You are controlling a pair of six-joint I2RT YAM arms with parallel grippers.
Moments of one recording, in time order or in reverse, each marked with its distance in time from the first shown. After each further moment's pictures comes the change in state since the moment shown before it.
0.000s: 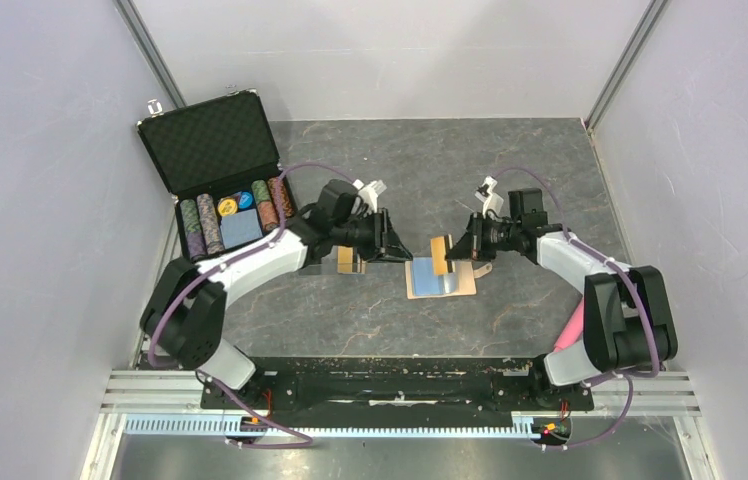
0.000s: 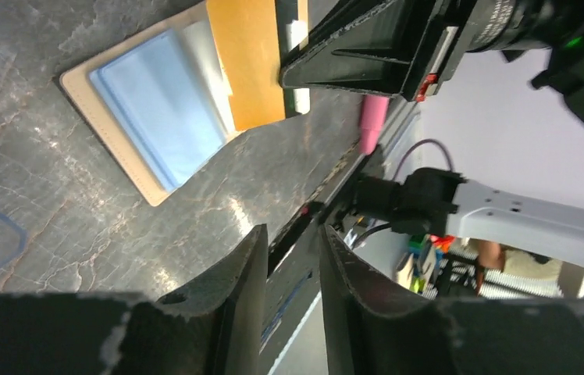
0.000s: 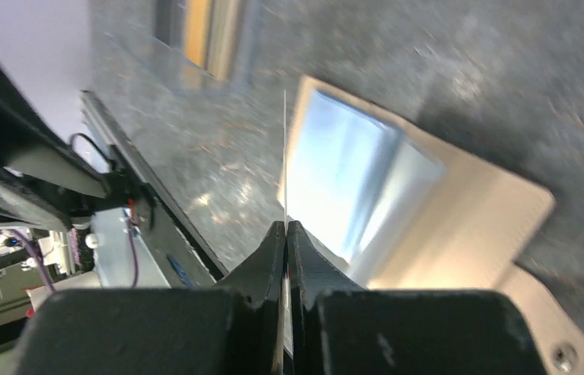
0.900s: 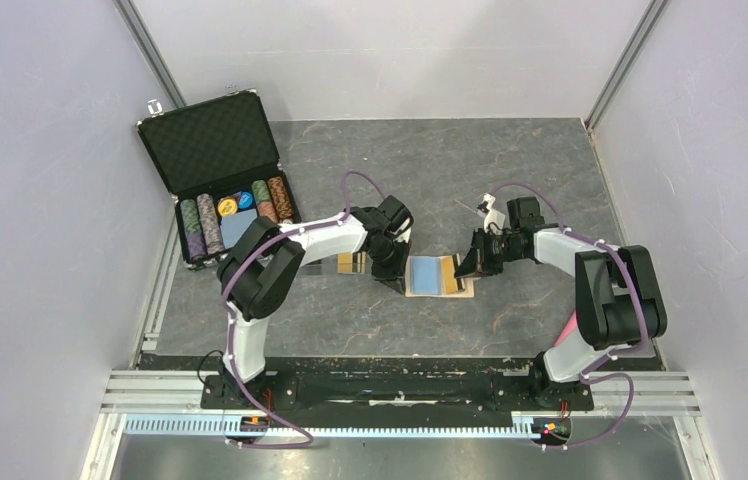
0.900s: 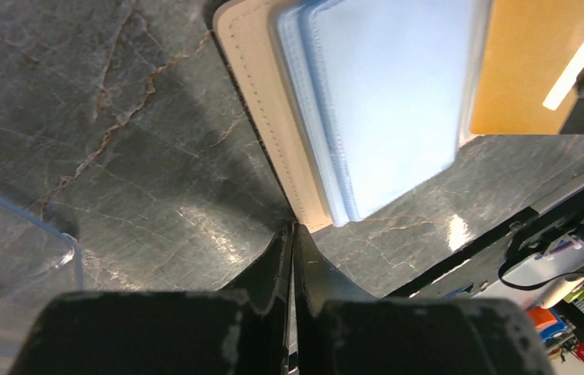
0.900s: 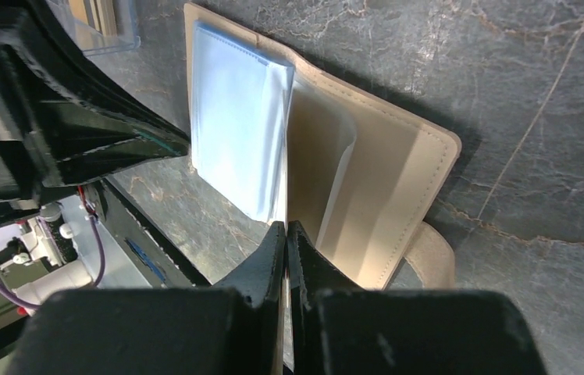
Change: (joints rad) left arm -0.147 0.482 0.373 -0.523 -0.278 0.264; right arm -0.055 0.134 0.000 -0.204 0.101 -0.172
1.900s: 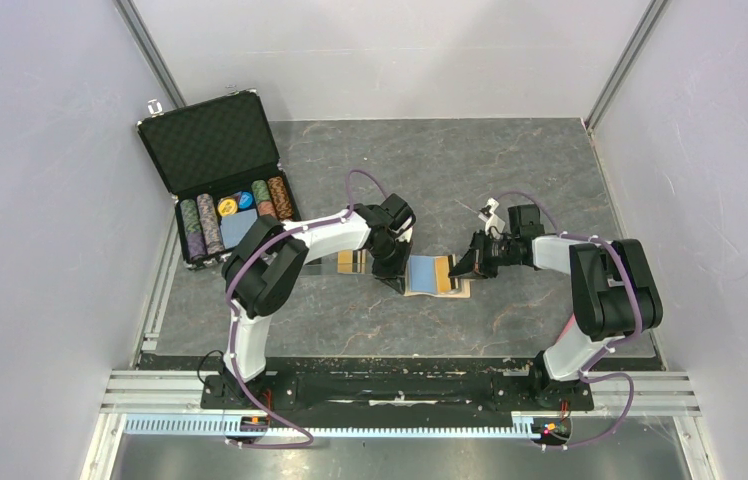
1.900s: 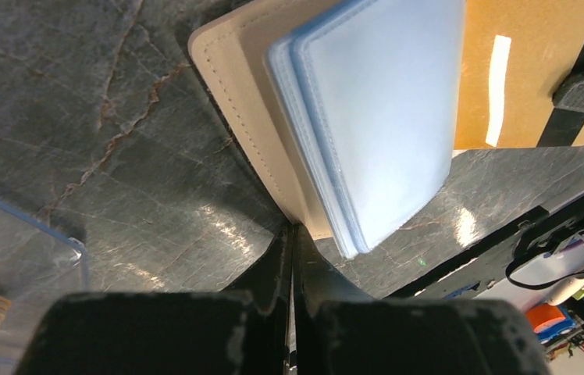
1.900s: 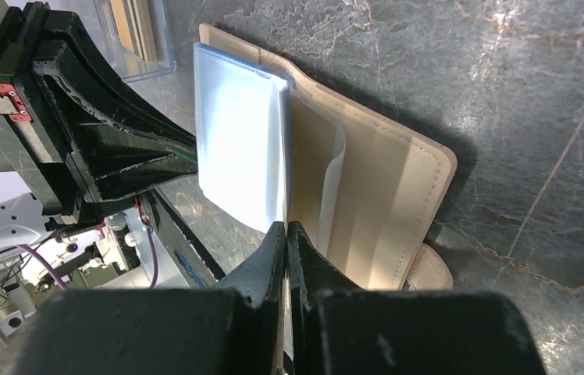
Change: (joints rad) left arm 0.000 0.041 0.047 -0.055 -0.002 0.022; right arm -0.011 0.055 -0.076 0.204 -0.111 0.174
